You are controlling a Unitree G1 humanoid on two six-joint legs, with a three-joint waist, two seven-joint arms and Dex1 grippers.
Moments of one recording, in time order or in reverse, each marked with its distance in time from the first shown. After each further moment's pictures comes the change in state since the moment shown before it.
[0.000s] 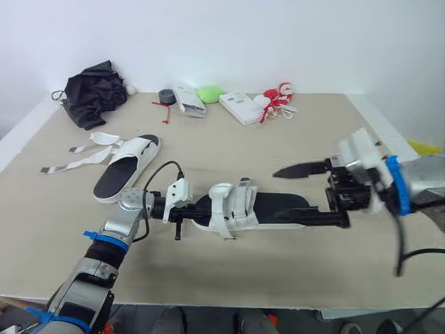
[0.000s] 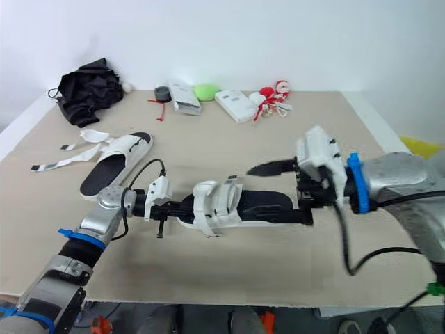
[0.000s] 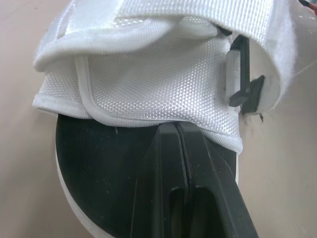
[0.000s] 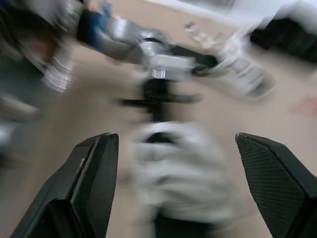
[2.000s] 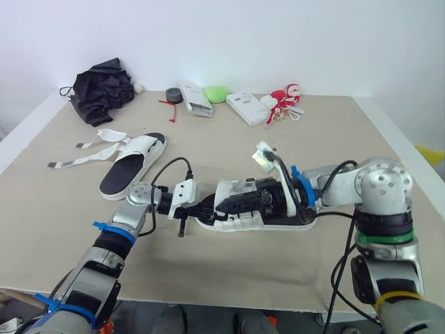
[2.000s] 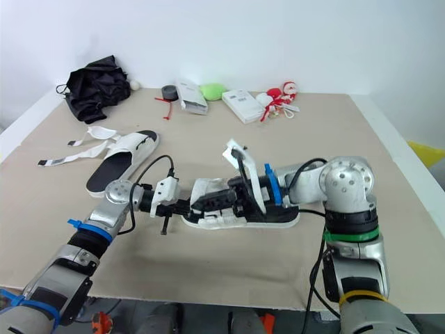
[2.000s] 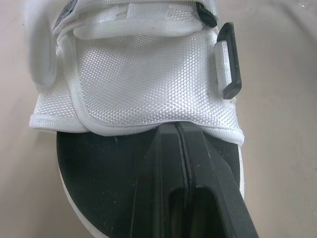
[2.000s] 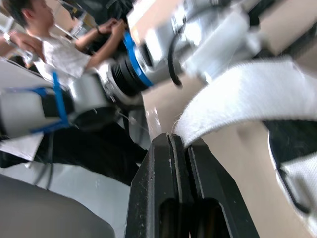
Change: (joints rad) left arm -0.087 -0.033 -0.045 0.124 0.033 -0.140 -0.033; right arm -0.470 0.716 0.034 0.445 0.107 0.852 -0.574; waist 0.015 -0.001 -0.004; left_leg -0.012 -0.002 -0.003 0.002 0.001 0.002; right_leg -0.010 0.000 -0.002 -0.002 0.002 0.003
